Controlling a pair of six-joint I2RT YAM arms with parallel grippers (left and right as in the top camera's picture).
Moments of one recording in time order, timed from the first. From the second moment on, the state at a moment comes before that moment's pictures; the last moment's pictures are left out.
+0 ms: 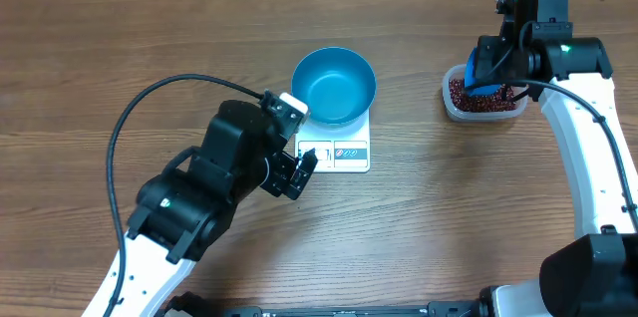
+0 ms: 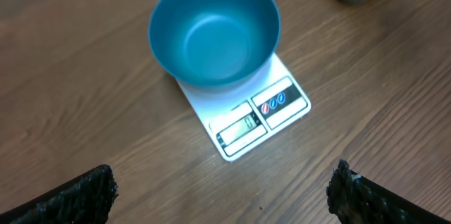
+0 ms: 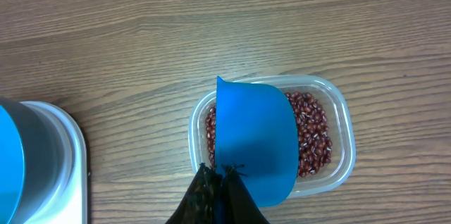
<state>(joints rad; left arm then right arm) -0.54 1.09 1.14 -0.84 -0.01 0.05 0.01 1.65 1.54 -0.90 0.03 0.12</state>
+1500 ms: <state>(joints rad) -0.54 1.14 1.11 -0.82 -0.01 0.05 0.01 1.66 1.54 -0.95 0.26 -0.01</state>
